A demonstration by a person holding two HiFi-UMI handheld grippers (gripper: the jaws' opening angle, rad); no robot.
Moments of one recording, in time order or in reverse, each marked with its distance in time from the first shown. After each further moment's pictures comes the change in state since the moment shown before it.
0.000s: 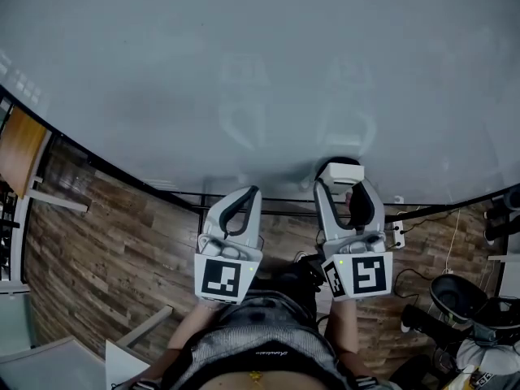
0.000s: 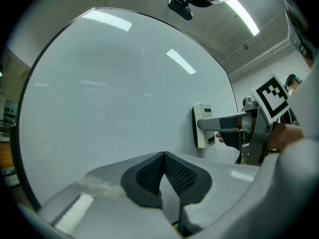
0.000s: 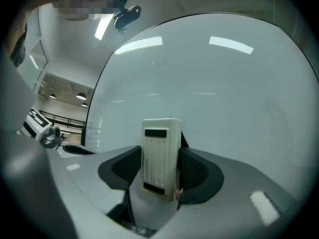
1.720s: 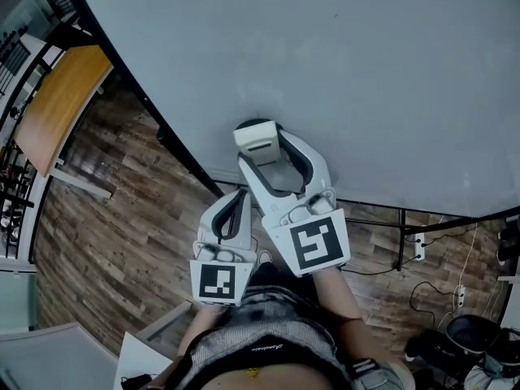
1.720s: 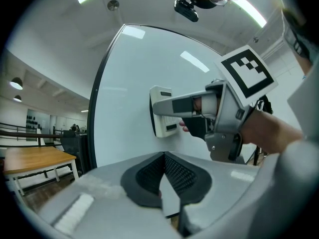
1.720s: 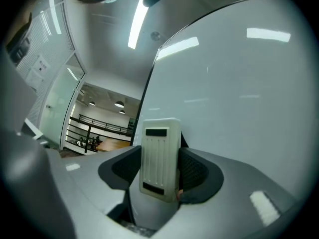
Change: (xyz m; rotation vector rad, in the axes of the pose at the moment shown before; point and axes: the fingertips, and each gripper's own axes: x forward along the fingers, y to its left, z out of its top) left arm -0.158 0.156 -0.013 -0.008 -0.017 0.208; right arm 0.090 0.310 0.057 -0.100 -0.076 0.425
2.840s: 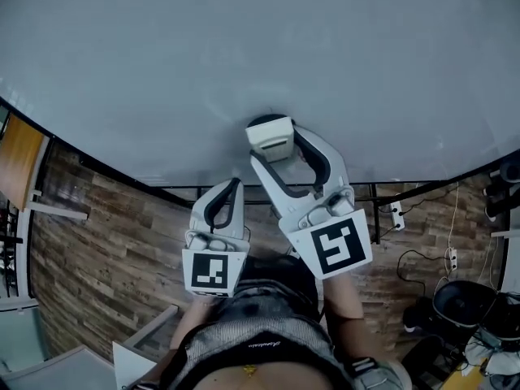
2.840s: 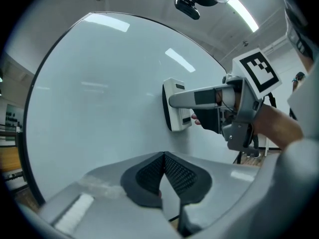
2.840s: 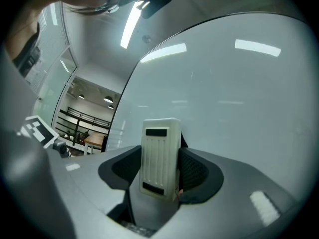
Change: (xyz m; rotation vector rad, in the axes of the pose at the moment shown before) left arm 0.085 -0.176 0.016 0.024 0.026 -0.182; right arm -0.156 -0.166 -0.005 -0.048 0.036 -0.146
